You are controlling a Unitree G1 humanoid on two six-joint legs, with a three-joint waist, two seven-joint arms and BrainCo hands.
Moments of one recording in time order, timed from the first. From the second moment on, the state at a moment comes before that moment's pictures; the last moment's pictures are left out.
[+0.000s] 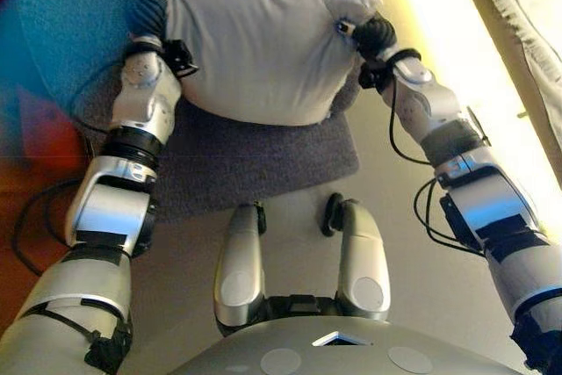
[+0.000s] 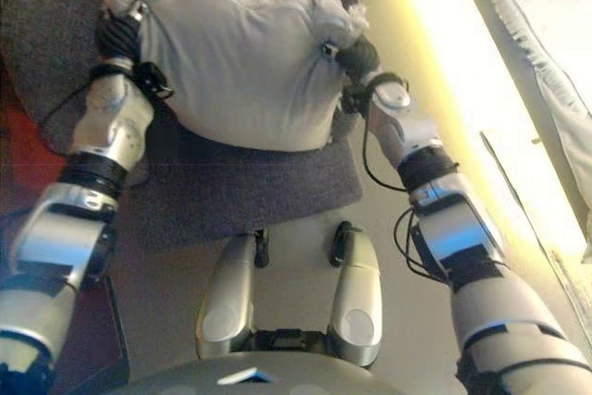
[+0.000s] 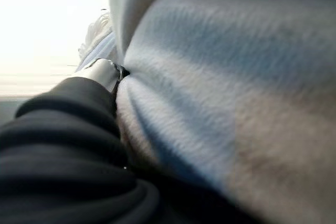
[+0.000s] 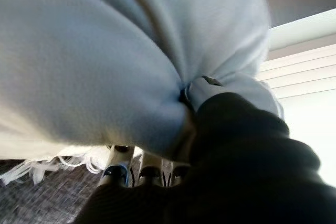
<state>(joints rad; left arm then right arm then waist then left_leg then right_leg) -0.95 0.55 -0.27 0.80 -0.67 -0.11 0.31 -1.01 -0.40 0.45 0.74 0.76 0.11 -0.03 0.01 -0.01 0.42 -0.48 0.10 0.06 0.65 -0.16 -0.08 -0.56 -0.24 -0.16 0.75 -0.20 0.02</state>
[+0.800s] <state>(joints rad) -1.12 0.55 -0.37 0.90 -0.77 -0.05 0.31 -1.06 -0.44 0.49 0.77 0.82 0.15 -0.03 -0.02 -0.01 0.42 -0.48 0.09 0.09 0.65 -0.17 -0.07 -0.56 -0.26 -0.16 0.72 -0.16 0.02</state>
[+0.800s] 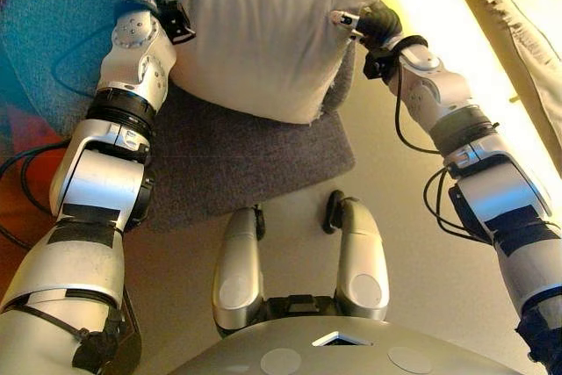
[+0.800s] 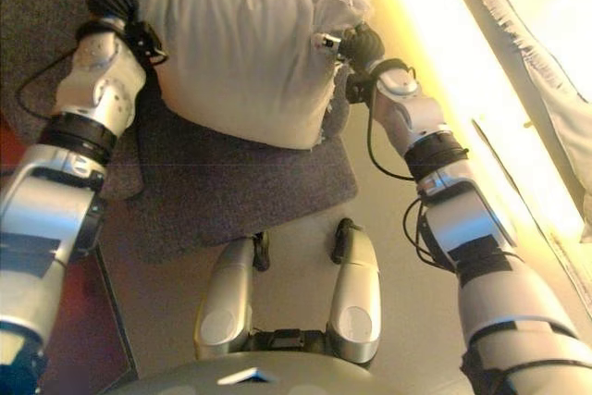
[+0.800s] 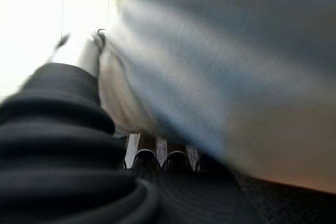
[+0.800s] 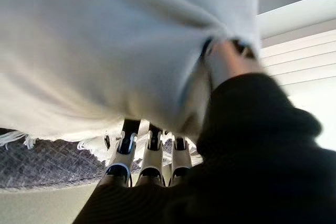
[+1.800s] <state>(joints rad) -0.58 0.64 -0.04 0.63 -0.53 -0.12 0.36 -0.62 -0.52 0.26 0.43 0.85 0.09 -0.05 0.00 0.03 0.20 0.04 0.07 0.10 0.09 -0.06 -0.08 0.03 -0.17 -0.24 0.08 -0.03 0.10</state>
